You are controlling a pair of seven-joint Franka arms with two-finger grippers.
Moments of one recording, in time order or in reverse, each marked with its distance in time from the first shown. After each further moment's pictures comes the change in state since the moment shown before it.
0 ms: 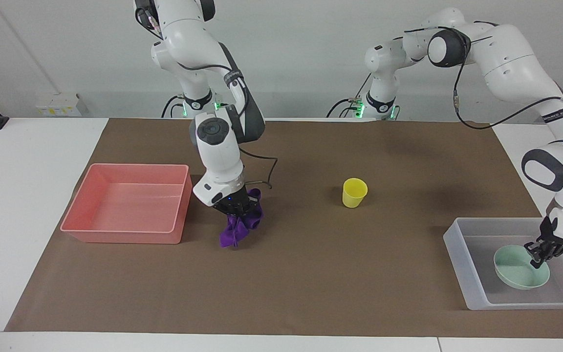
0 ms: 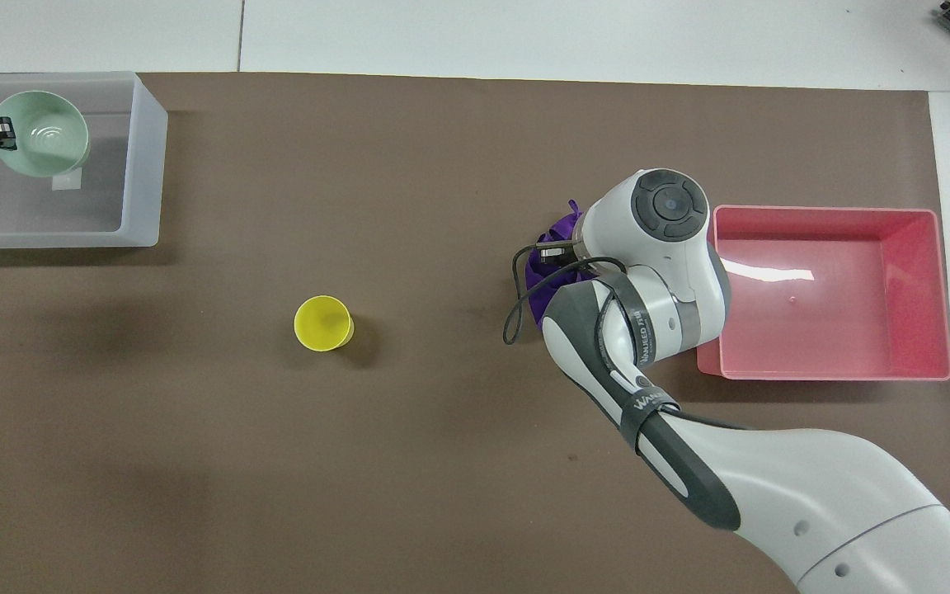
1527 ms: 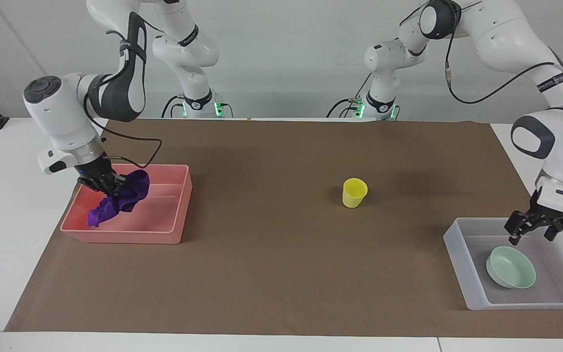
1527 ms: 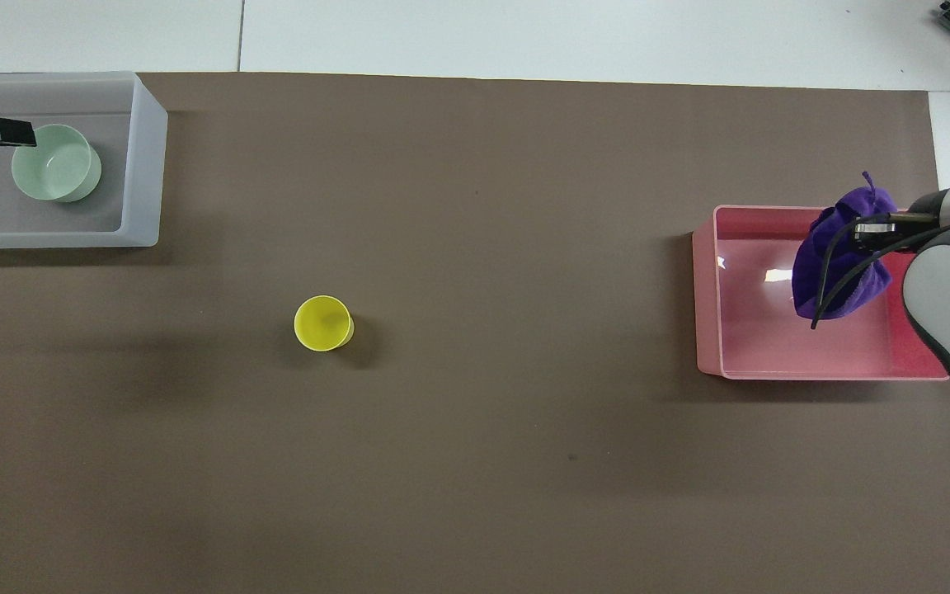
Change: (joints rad) left arm -0.098 -0.307 -0.006 -0.256 0.042 -0.034 0.009; right arm -0.500 -0.181 -0.012 -0.178 -0.015 -0.013 -0.401
